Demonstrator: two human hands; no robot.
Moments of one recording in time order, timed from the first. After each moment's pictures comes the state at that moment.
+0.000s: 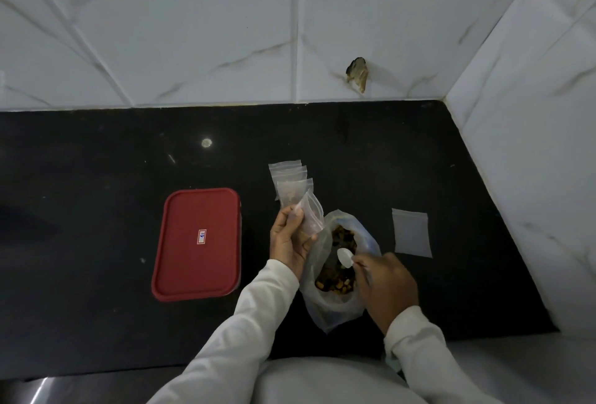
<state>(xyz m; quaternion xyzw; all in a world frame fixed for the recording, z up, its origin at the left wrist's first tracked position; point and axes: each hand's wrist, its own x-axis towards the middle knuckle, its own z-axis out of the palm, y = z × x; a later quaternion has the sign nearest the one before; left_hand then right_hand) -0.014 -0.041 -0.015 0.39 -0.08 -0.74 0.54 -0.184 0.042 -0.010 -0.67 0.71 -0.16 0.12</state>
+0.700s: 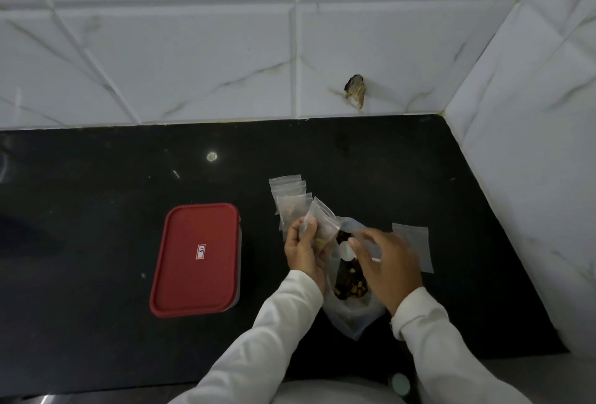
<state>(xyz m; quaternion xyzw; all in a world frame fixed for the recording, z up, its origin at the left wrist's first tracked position) -0.056 -0.045 -0.003 0.48 -0.02 -0.68 0.55 -0.198 -0.009 0.028 -0.64 0.71 -0.21 0.23</state>
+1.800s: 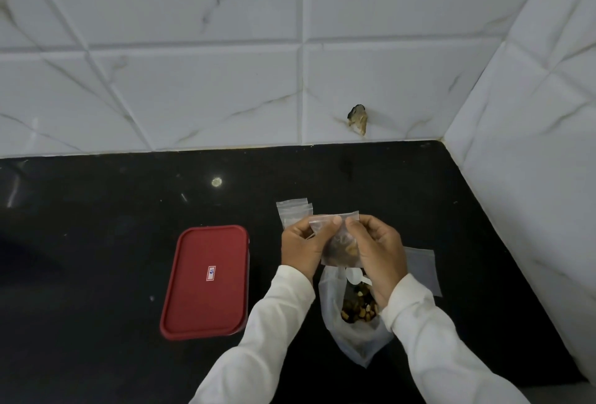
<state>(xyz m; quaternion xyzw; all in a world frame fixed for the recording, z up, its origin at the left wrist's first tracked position) -0.025 -0.060 0.069 0.52 -0.36 -0.62 0.47 -0.148 -0.039 0.088 -0.38 0.62 -0.48 0.49</state>
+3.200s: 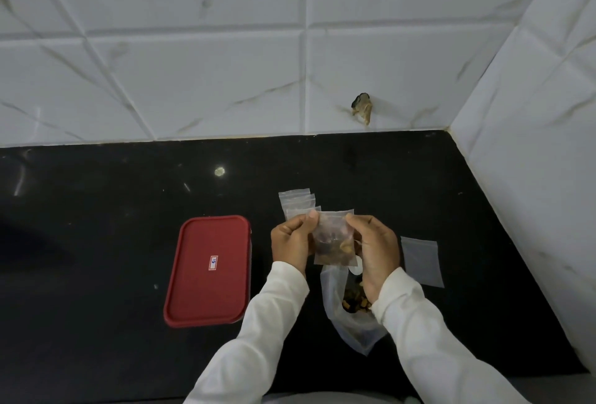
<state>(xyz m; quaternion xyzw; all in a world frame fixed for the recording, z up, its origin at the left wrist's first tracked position) -0.014 -0.057 0.062 0.57 -0.25 -0.61 0.49 -0.143 -0.044 0.070 -0.24 0.62 -0.49 0.57</state>
